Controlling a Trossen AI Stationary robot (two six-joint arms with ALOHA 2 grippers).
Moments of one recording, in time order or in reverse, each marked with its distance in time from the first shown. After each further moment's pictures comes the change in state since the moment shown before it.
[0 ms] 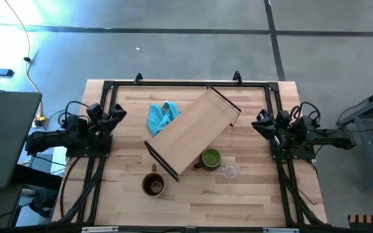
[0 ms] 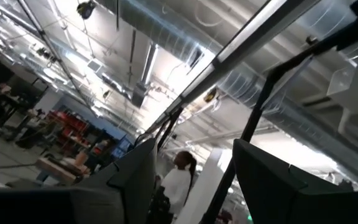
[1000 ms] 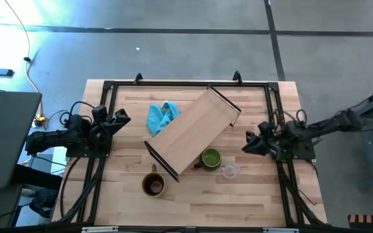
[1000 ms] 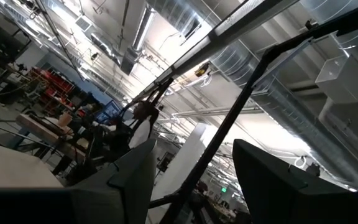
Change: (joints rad) left arm 0.000 0.000 0.000 -0.076 0.103 -0.119; right arm 0.230 0.417 0.052 0.137 -0.148 0.374
